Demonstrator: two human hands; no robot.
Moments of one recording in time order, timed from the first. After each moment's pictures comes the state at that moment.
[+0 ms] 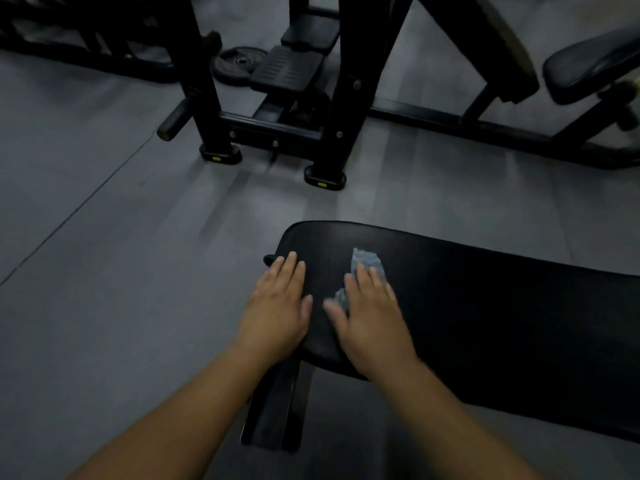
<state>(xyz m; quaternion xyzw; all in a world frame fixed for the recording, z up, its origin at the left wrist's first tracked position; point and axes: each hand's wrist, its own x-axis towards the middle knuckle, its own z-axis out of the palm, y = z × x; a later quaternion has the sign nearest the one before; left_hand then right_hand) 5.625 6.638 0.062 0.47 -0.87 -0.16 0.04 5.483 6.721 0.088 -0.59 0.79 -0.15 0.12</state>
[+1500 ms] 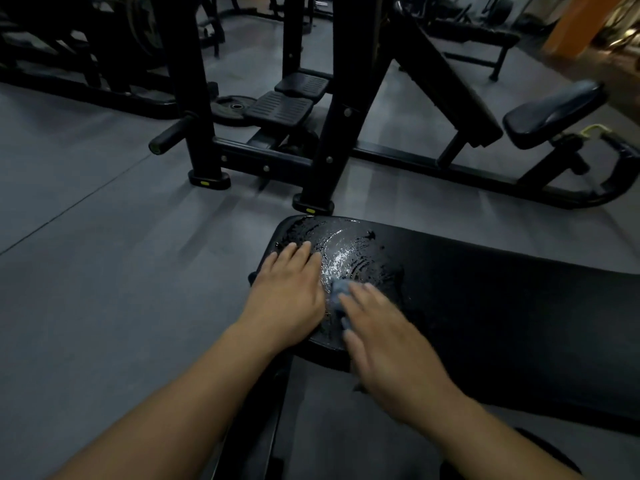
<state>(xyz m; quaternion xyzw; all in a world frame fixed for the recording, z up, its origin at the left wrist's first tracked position) 5.610 6.638 0.044 0.43 -0.90 -0.10 0.06 5.473 6.772 0.036 -0.71 0.69 -0.13 0.02</state>
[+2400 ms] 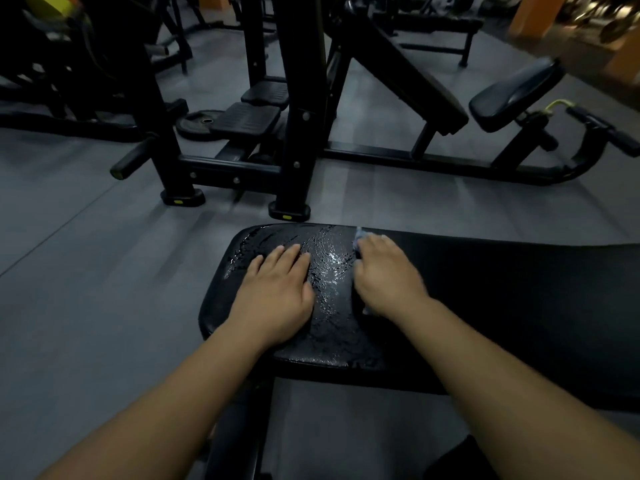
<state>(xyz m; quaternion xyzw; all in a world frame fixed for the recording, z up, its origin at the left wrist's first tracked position) 5.557 6.644 0.049 0.41 -0.91 -0.08 0.04 5.374 6.705 0.047 -0.56 0.82 -0.13 0.03</state>
